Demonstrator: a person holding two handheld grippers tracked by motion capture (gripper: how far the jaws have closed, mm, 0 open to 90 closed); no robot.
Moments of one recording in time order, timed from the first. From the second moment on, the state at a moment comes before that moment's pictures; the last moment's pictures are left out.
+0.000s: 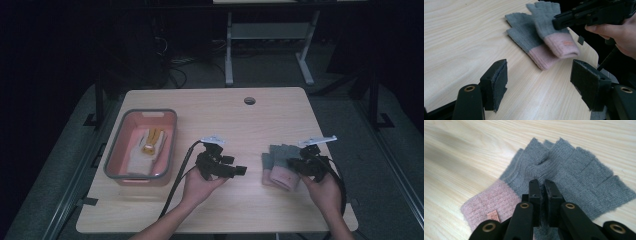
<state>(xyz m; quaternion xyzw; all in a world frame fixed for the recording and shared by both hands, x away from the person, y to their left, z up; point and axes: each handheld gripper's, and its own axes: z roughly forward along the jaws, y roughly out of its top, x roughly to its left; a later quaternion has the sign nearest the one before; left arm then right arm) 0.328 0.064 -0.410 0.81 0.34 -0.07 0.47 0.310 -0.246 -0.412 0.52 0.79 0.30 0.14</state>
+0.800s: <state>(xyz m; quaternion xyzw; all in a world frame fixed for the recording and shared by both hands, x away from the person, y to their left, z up) 0.332 0.038 -0.426 0.80 0.36 -0.12 0.46 0.335 -0.233 -0.430 0.52 0.79 0.31 0.09</state>
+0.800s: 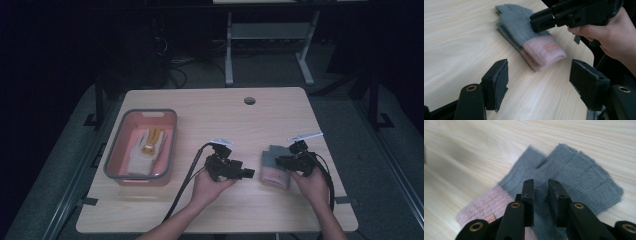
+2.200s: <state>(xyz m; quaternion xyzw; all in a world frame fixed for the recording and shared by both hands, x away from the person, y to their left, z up) 0.349 -0.028 -0.473 0.79 0.42 -0.19 0.41 0.314 -0.274 -0.461 0.63 0.69 0.36 -0.02</state>
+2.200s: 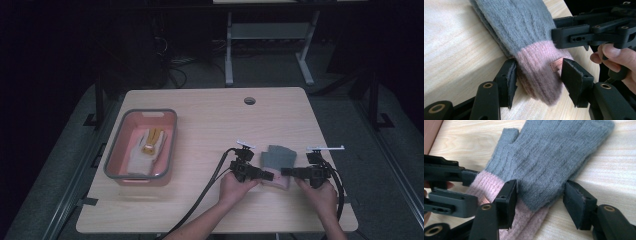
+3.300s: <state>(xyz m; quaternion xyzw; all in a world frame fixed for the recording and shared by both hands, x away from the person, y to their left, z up) 0.357 -0.022 -0.471 0.77 0.43 -0.20 0.43 0.313 -0.271 -0.454 0.61 0.67 0.42 -0.03</state>
